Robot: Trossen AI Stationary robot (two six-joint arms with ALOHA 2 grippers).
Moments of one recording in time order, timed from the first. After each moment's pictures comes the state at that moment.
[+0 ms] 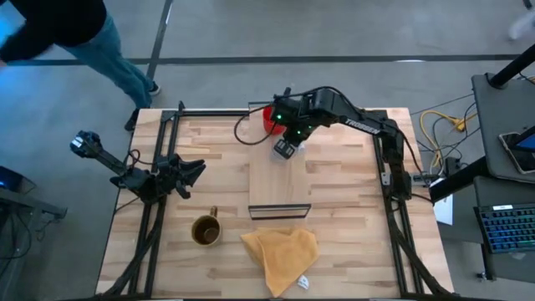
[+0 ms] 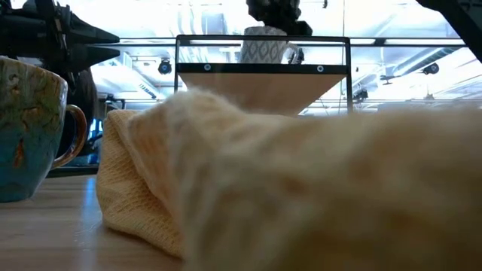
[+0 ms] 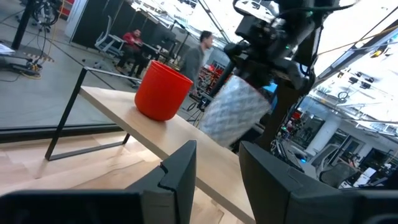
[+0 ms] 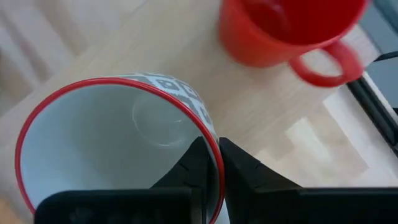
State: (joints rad) left arm -0.56 0.37 0.04 0.56 -1.04 -0.31; right arm -0.22 2.03 2.36 -1.58 0.12 0.39
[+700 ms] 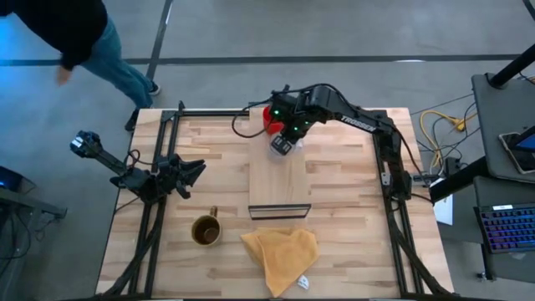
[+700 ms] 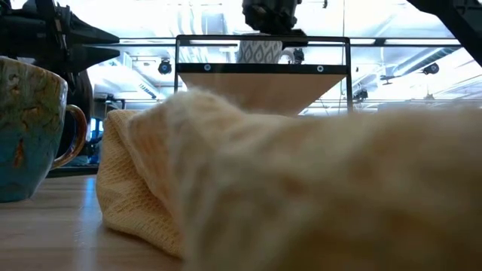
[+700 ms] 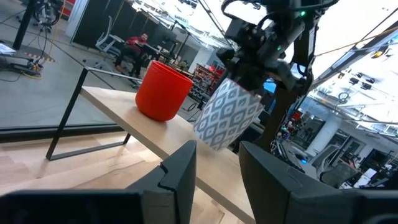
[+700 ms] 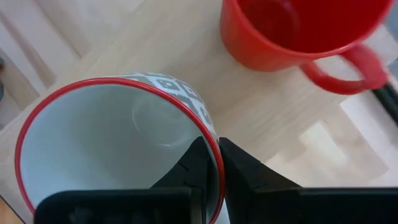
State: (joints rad) left arm -0.56 0.37 0.04 0.56 -1.04 -0.31; right arm -0.24 2.06 2.35 -1.55 0.05 0.40
